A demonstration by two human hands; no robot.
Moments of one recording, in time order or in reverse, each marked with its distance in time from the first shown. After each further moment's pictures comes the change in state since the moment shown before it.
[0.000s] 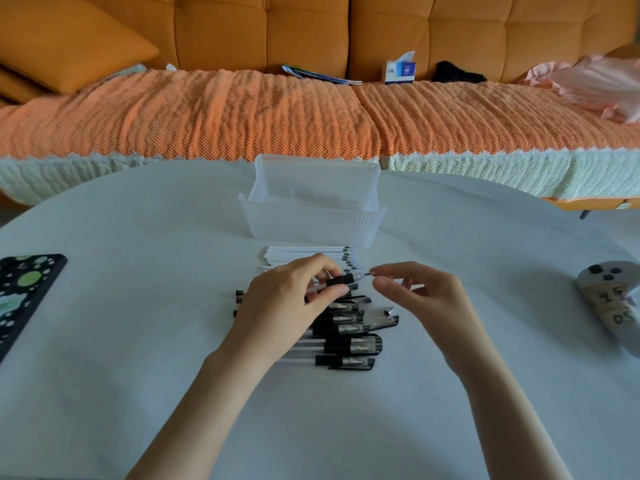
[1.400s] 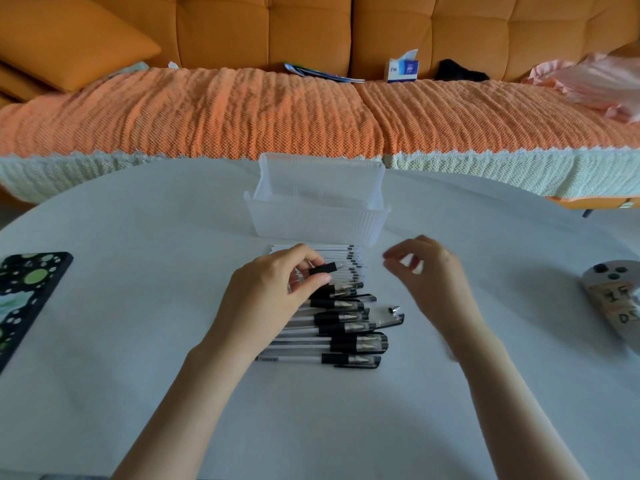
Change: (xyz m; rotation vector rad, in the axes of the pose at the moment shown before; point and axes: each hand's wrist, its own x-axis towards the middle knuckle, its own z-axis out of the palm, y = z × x) left_hand 0.001 -0.011 -0.019 0.045 0.040 -0.041; right_hand 0.040 0.012 0.001 -0.576 0.178 -0.248
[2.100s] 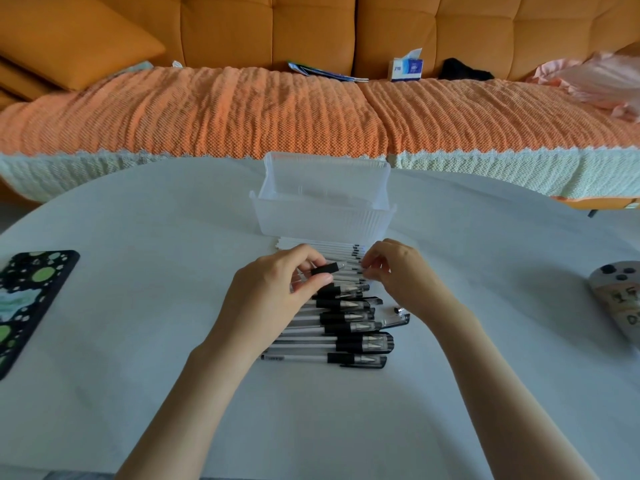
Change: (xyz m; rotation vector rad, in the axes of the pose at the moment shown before) left_hand 0.000 -0.003 -0.002 -0.013 0.000 -0.009; right_hand 0.021 -0.003 0.029 -0.087 -0.340 -0.052
